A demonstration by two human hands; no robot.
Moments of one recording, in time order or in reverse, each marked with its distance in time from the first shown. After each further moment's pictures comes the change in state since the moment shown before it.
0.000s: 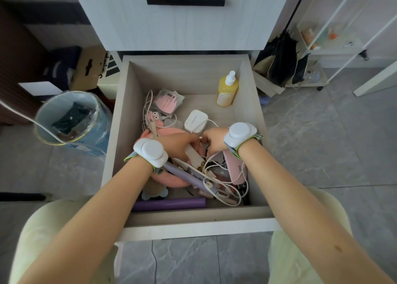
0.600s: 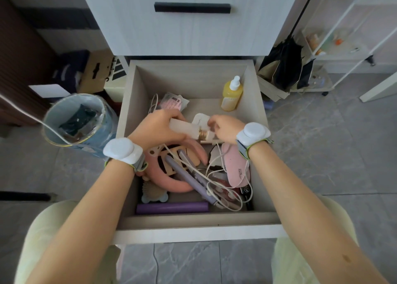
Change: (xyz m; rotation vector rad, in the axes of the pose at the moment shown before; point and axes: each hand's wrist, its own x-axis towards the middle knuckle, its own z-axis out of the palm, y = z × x) left_hand -0.047 -0.003 -0.037 -0.183 0.621 -0.179; right_hand -0.002 0.014 -0.017 0.237 0.342 0.042
